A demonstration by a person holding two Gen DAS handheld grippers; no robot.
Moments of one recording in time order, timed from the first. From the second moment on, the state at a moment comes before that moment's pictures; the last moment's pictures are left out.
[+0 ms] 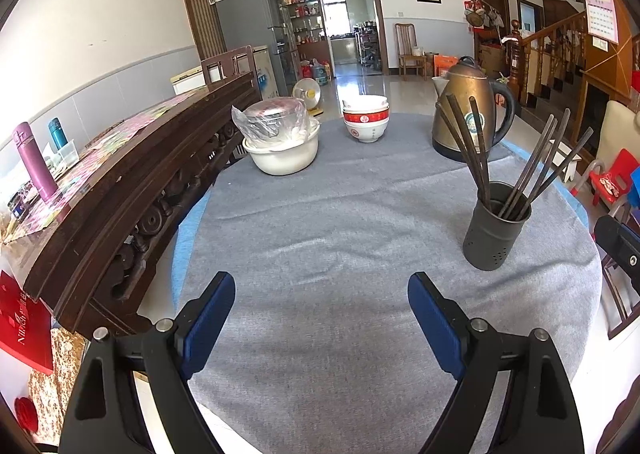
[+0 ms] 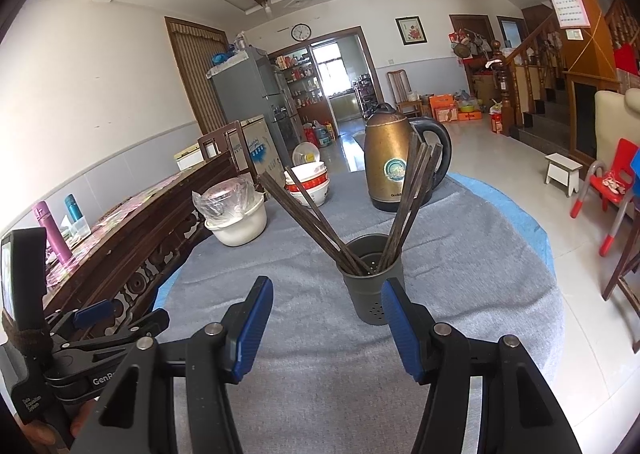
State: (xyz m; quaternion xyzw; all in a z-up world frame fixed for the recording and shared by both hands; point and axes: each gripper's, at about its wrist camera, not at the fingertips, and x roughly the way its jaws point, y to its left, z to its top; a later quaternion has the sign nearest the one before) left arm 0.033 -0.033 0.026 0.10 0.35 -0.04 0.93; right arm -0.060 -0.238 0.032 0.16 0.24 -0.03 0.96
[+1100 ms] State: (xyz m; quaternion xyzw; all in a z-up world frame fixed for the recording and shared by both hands) left arm 0.030 0.008 0.028 0.08 0.35 -0.07 0.93; right arm -0.058 -0.198 0.043 0.13 0.25 -0.07 0.96
